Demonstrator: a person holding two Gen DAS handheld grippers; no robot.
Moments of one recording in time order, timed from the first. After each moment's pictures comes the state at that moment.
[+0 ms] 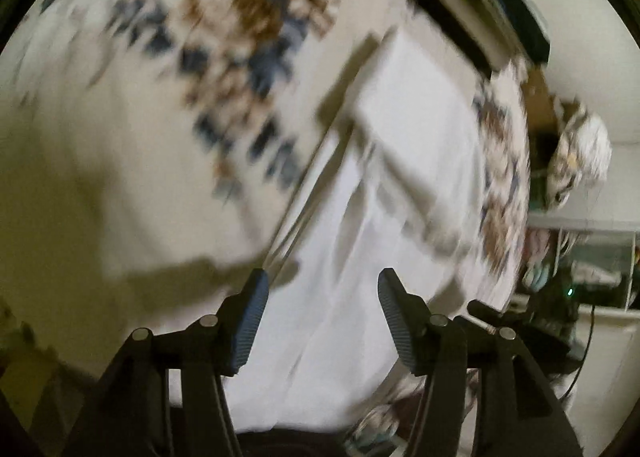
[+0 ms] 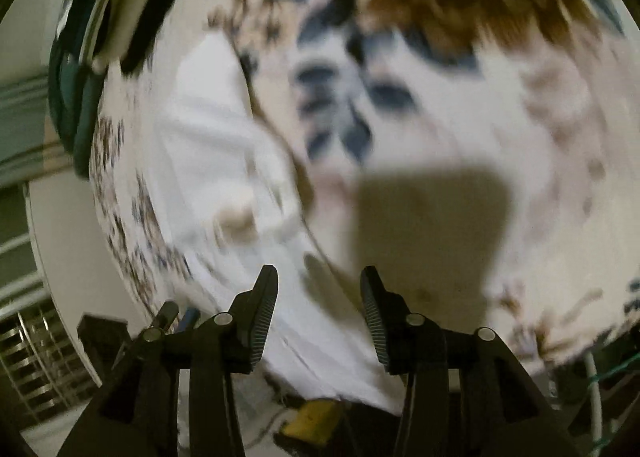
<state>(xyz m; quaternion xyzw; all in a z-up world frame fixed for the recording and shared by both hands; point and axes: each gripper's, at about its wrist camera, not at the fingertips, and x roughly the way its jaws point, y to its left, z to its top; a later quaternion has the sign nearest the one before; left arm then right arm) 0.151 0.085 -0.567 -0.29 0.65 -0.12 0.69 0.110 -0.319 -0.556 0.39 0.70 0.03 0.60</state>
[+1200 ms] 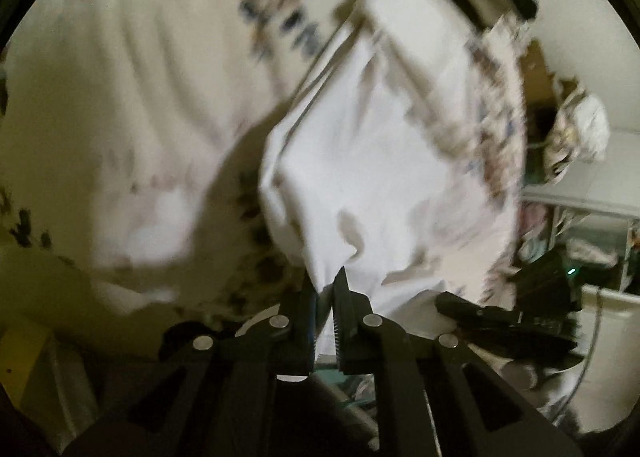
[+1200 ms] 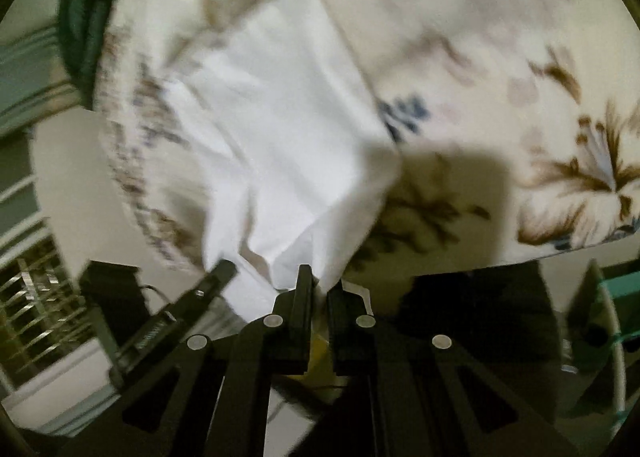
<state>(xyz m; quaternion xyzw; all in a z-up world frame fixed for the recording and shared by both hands) 0.085 0.095 -0.535 -0.30 0.67 -0.13 0.66 0.018 -0.236 -0.545 0.42 0.71 0.11 0.55</state>
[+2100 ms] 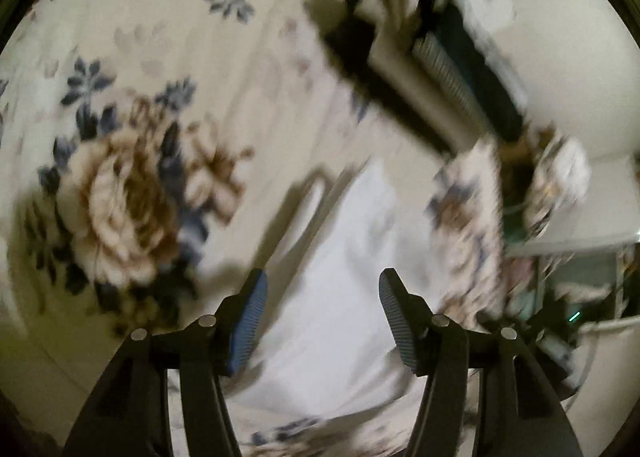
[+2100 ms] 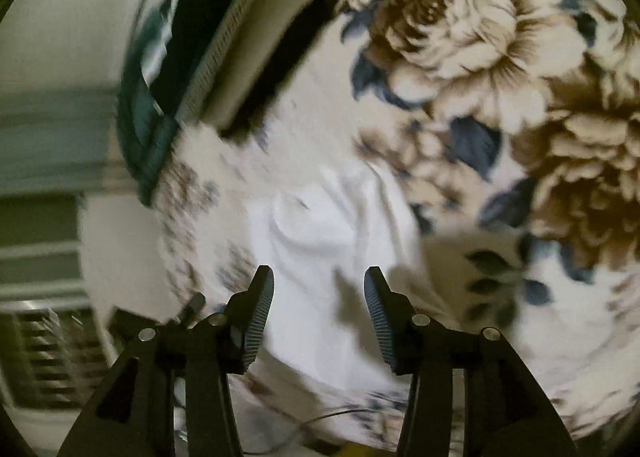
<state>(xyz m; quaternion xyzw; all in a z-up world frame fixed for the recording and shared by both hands) 0.292 0.071 -0.527 -0.28 0.59 -0.13 0.74 0.239 -0.309 -0.488 0.39 0.60 0.08 0.69</state>
